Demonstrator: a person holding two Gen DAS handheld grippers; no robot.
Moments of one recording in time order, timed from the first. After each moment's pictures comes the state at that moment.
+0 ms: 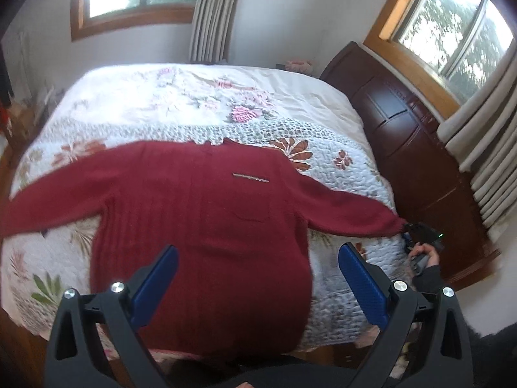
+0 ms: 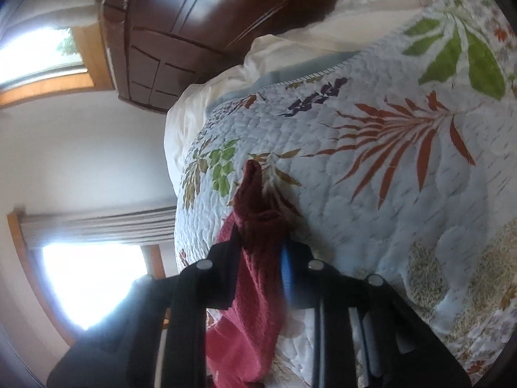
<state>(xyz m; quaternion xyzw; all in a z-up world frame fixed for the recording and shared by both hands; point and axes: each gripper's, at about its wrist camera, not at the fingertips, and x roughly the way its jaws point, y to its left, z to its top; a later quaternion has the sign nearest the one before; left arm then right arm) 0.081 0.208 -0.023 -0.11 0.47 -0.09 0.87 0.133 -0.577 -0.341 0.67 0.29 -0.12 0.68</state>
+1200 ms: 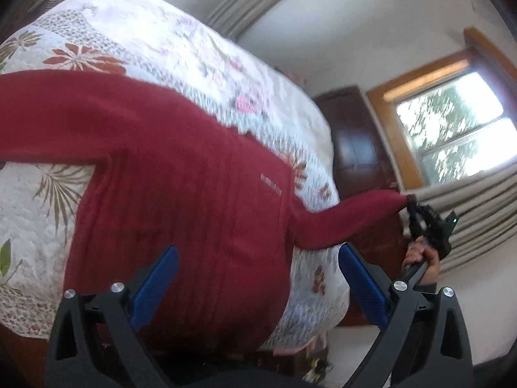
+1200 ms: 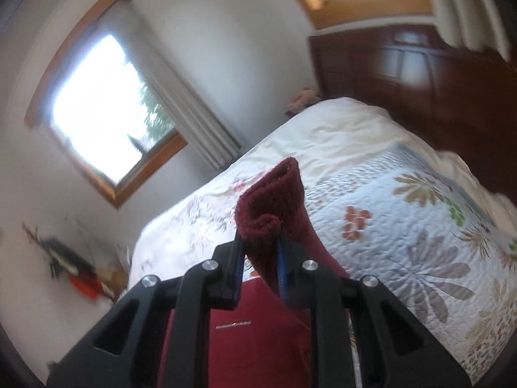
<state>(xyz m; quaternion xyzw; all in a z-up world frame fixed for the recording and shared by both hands) 0.109 0.397 -0.108 -0.34 0.45 -0.17 0.81 0.229 -0.266 -0.041 0.26 0.30 0.03 0.92</state>
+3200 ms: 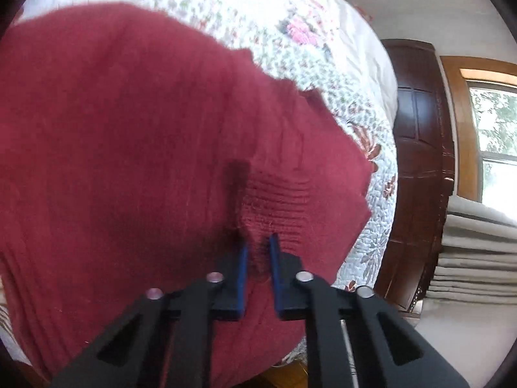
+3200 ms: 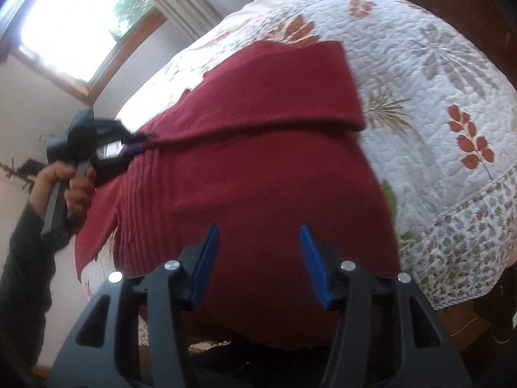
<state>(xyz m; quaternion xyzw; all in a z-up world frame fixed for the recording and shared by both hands) 0.341 0.325 -0.263 -0.32 0.65 -0.14 0.67 0.079 -0.096 -0.210 0.24 0.54 0.05 0.81</state>
